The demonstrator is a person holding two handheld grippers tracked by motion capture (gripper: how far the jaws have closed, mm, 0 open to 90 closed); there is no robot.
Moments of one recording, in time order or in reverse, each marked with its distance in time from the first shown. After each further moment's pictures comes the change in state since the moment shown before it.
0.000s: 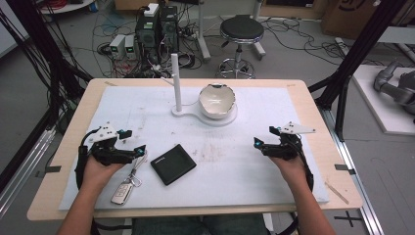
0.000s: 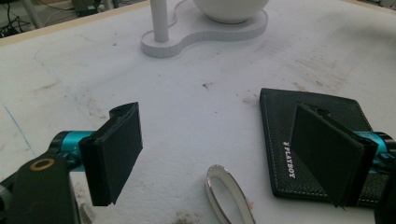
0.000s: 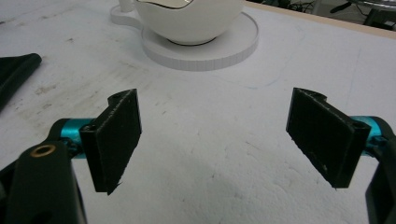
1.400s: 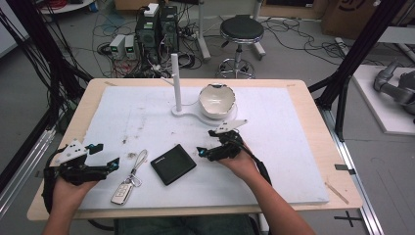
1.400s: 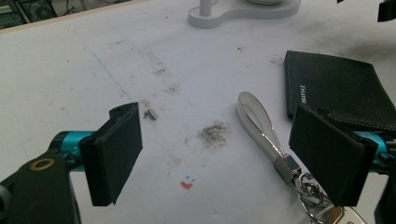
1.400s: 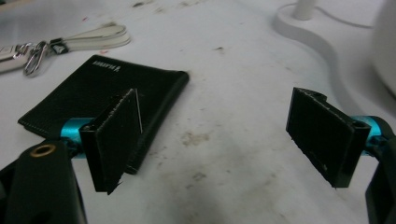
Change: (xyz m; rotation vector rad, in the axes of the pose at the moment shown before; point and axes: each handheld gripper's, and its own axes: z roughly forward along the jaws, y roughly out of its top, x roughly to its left) left arm -0.002 -0.036 -0.072 0.000 0.145 -0.040; right arm 0.119 0.046 0.101 0.107 0.361 -0.190
